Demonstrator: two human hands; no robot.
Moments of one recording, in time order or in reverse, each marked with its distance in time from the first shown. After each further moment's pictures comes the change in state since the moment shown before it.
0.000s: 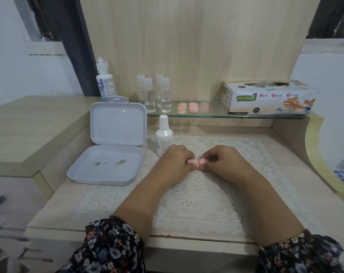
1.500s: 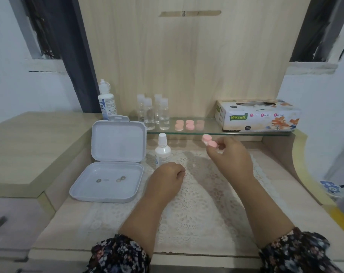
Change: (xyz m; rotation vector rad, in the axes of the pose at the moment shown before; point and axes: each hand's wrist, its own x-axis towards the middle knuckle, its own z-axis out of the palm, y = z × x) left_hand -0.009 -0.007 -0.003 -0.054 0.168 -0.118; right_hand 0.014 -0.017 -0.020 -0.130 0.566 0.011
